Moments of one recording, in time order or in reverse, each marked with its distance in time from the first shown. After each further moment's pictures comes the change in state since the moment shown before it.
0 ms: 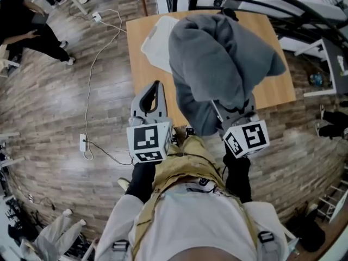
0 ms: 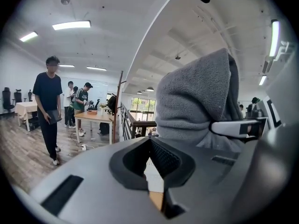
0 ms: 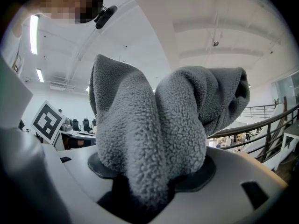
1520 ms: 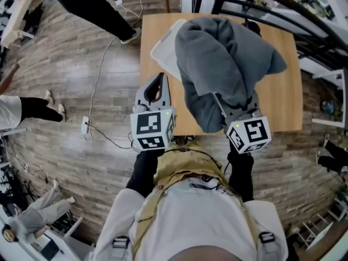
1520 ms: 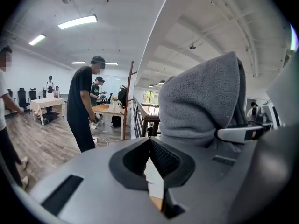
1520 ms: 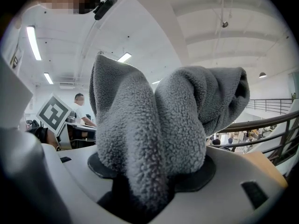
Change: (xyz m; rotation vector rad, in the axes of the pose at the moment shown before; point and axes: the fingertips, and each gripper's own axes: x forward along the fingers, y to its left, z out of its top) left arm 0.097 0.030 -0.010 -0.062 0.096 0.155; right arm 0.096 -0.066 -0.032 0.001 0.122 0.159
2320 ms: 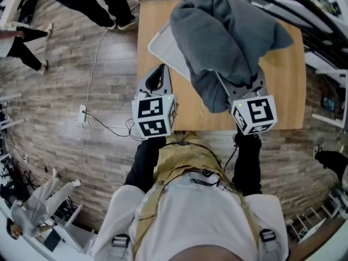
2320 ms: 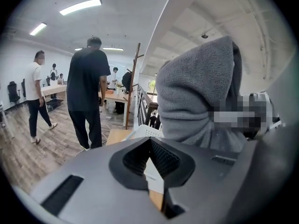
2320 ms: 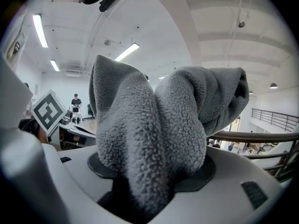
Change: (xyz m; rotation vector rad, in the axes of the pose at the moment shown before) left arm 0.058 0.017 -0.037 -0.076 0.166 0.038; right arm 0.072 -0.041 0.005 -0.127 0.064 0.031
